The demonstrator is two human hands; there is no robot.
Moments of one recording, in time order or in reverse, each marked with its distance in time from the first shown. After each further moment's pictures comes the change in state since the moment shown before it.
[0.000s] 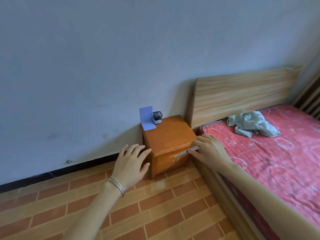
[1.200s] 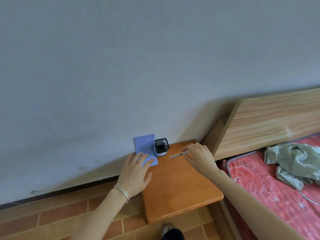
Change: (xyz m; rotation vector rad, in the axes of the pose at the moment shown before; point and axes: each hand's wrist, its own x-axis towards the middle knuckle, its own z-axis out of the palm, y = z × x) left_hand 0.429 -0.199 0.239 -0.092 -0.206 -0.093; right_hand 0.399 0.250 0.323 0.182 -0.264 0.140
